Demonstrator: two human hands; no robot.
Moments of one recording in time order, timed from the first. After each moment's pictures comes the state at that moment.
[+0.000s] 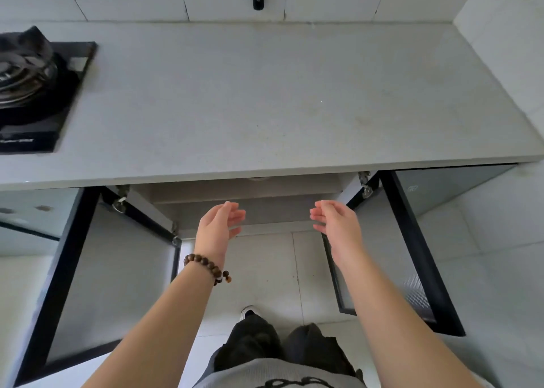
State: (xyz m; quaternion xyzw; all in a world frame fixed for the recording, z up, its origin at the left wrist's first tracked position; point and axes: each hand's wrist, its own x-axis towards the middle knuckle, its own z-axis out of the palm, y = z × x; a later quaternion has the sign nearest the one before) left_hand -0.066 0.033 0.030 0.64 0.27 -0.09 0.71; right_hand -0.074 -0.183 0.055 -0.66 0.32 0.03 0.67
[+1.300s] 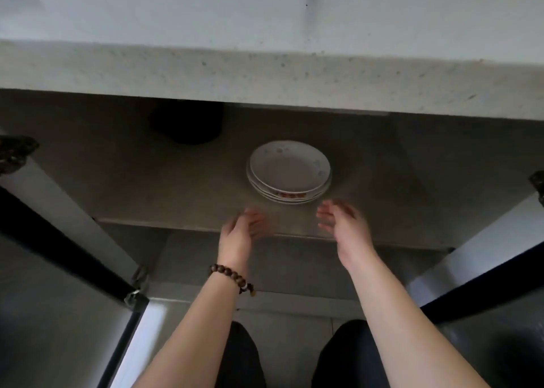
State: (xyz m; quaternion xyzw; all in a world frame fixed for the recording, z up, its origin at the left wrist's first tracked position) left_hand 0.126 0.012 -0.342 0.57 0.25 0.05 0.78; right_hand 0.161 -0.163 -0.322 -0.64 0.20 0.00 0.74
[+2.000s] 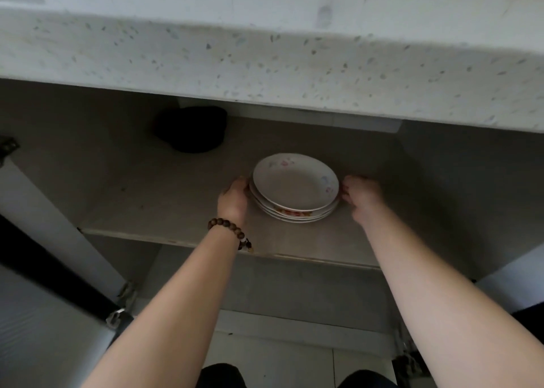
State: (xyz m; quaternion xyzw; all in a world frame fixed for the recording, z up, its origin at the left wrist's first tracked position) left_hand 0.235 0.038 -0.332 0.55 0.29 0.08 0.78; right_hand 0.286 -0.172 -0.306 -0.69 0.27 0.01 0.67
